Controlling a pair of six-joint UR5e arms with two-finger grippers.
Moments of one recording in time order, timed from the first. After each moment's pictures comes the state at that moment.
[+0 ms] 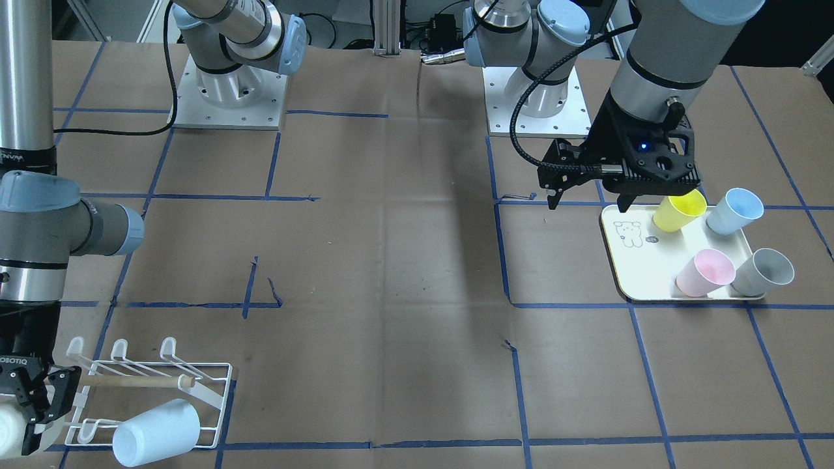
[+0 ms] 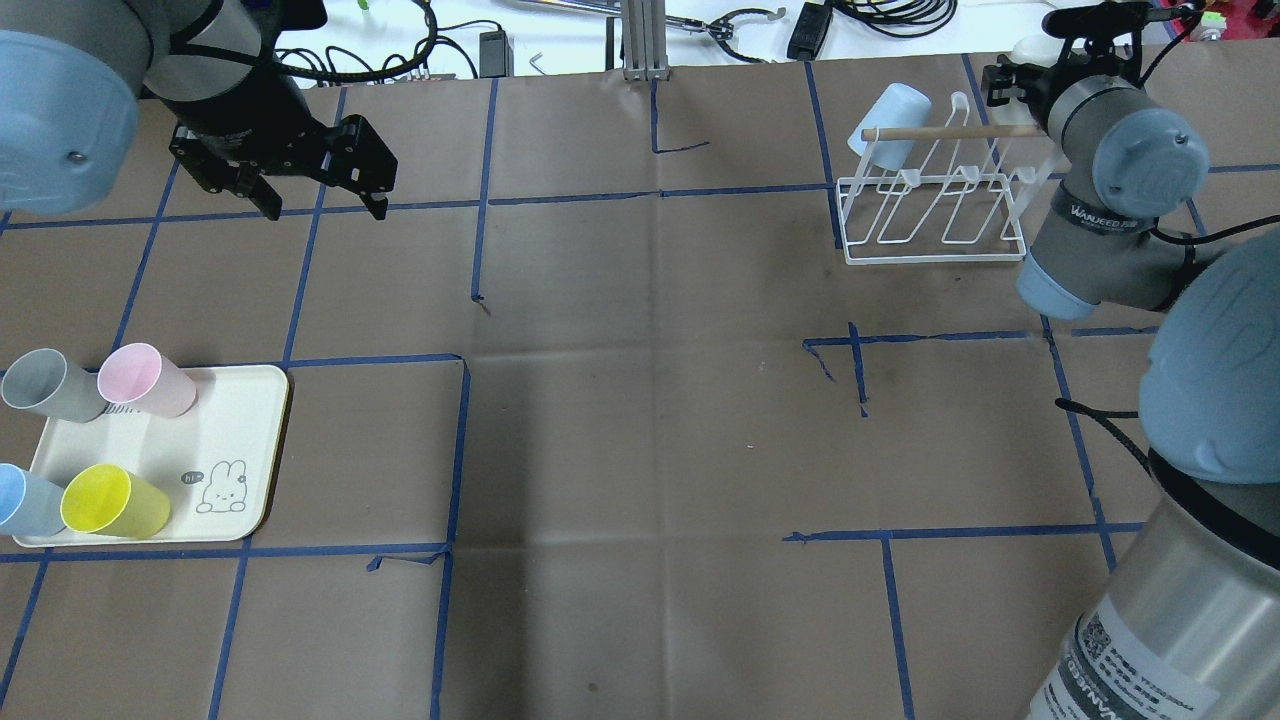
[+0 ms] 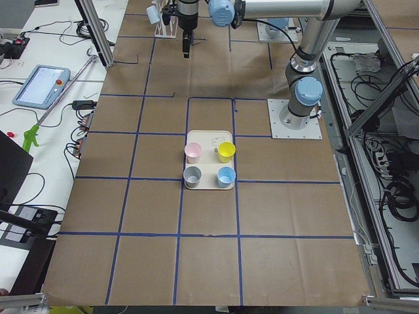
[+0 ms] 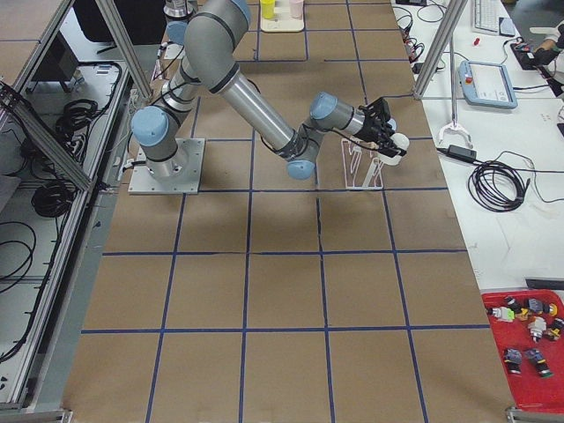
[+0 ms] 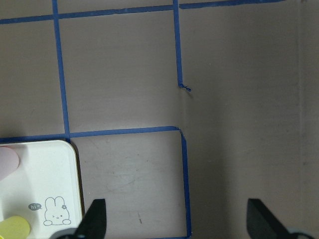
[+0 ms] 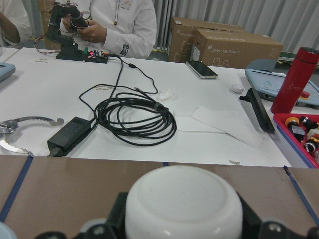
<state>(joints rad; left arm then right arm) -1.53 -1.63 -1.55 -1.45 1.58 0.08 1.26 -0.96 1.78 -3.51 -1.41 -0.23</state>
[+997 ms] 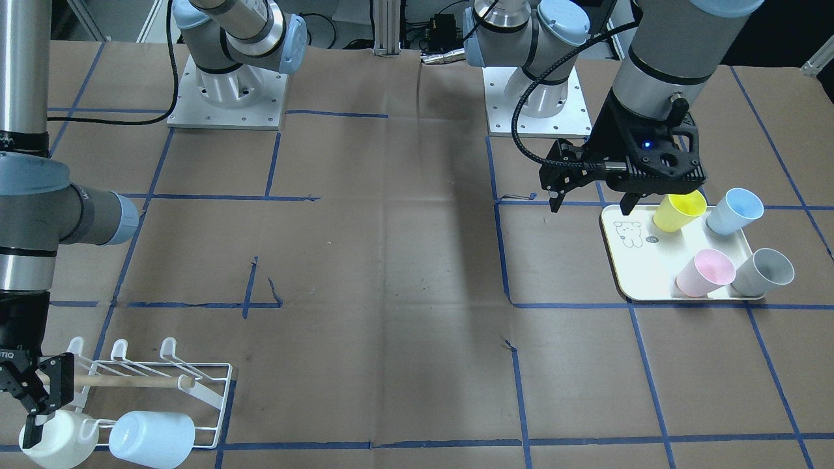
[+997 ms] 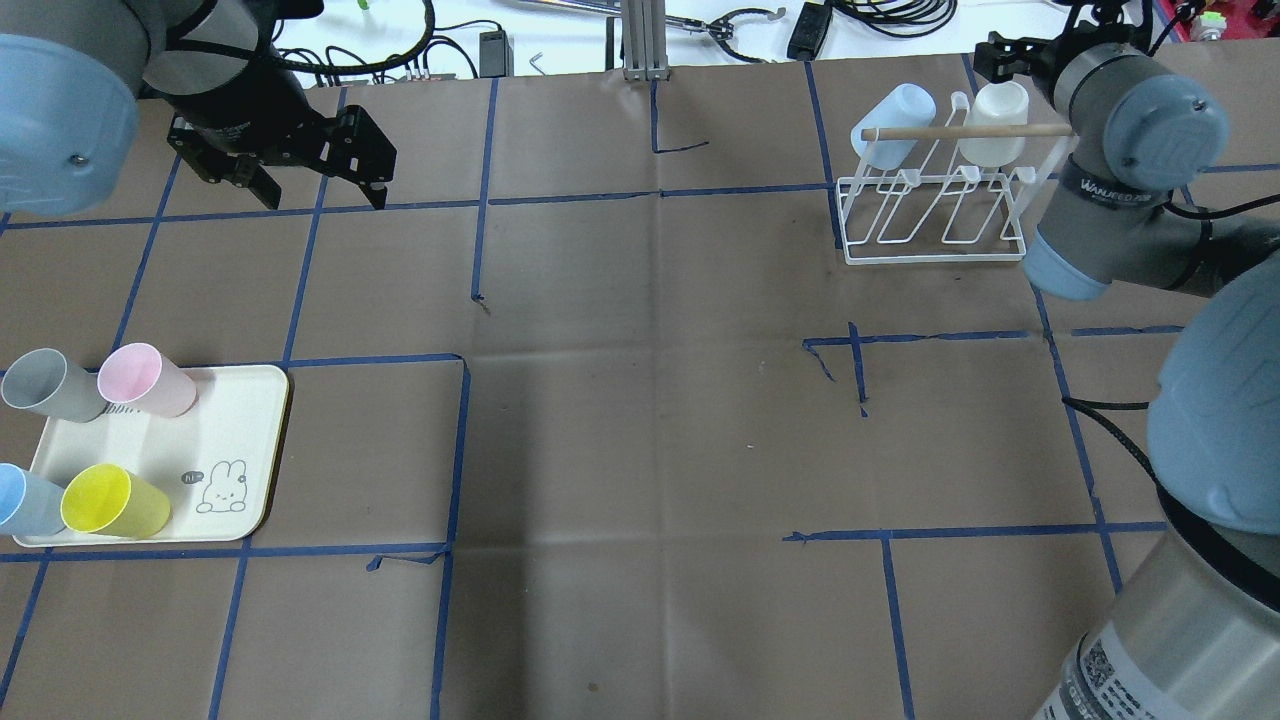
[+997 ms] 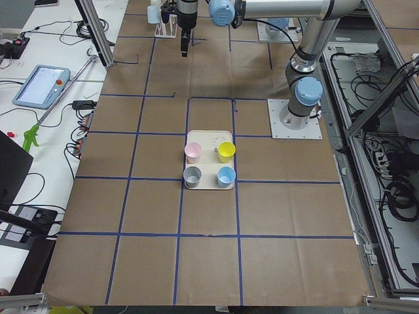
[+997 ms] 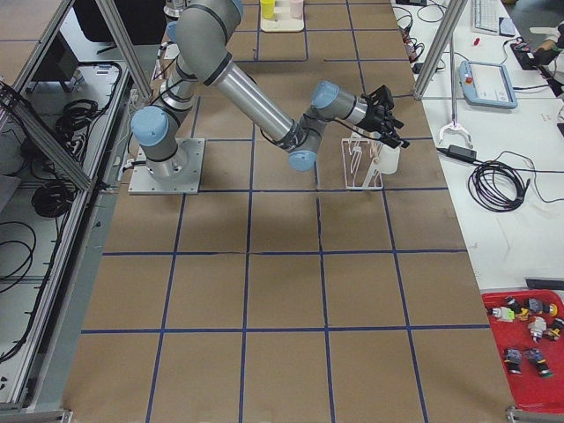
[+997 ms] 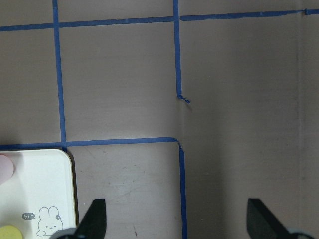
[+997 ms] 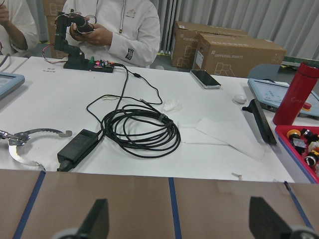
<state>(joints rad) -1.53 -1.63 -1.55 -1.43 1.58 0.08 1.28 -1.04 1.76 -3.37 -1.41 -0.22</state>
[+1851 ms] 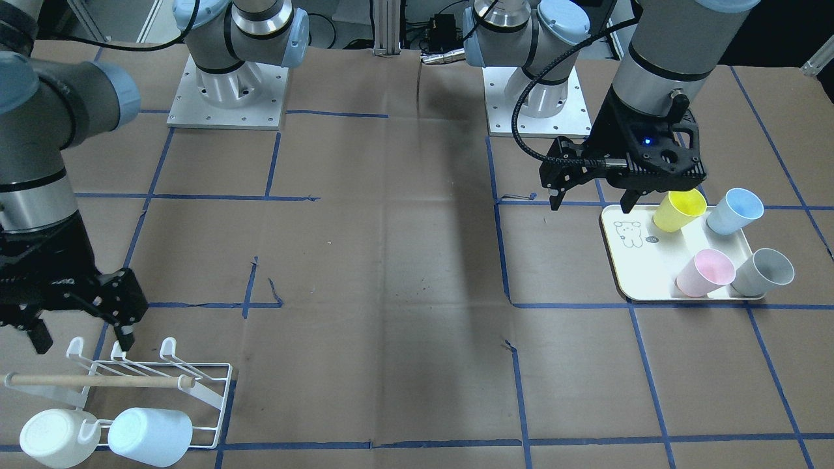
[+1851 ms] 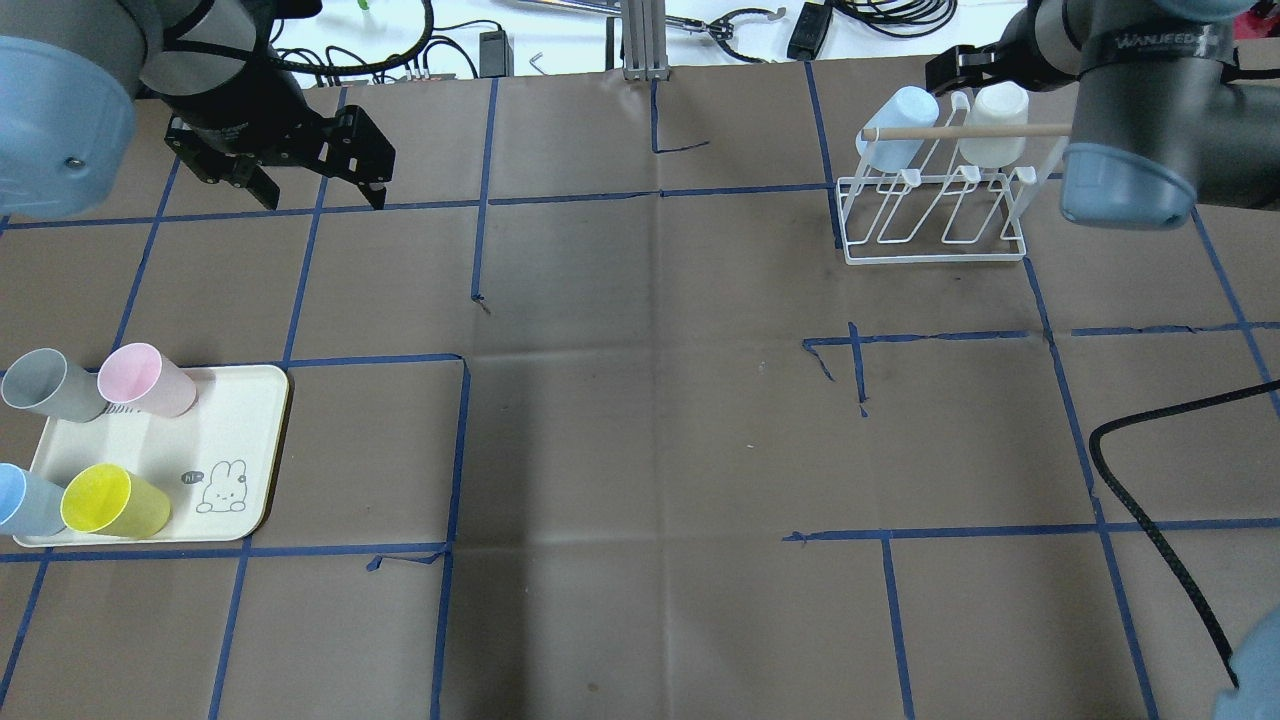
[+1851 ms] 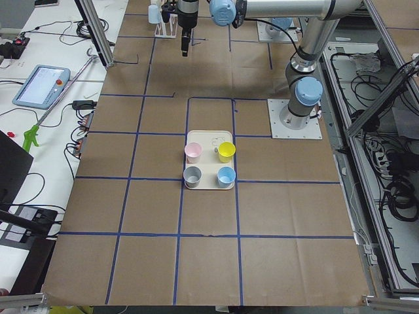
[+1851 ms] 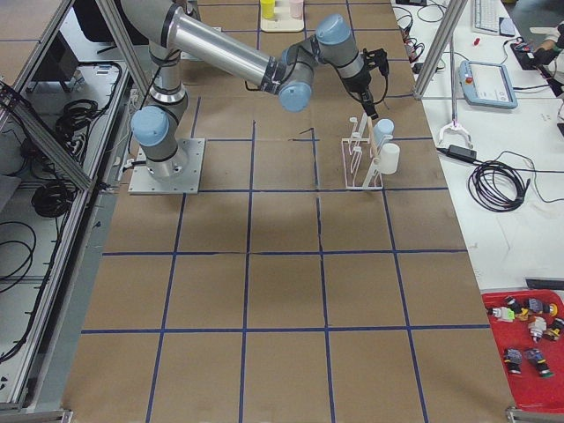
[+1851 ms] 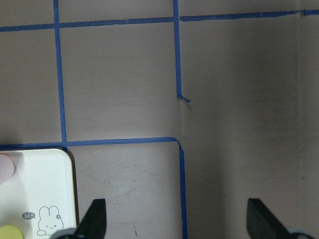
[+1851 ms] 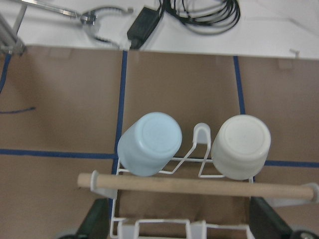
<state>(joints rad) -1.53 -1.62 -1.55 -1.43 1.58 0.08 1.42 -1.37 1.71 -2.40 -1.49 -0.18</state>
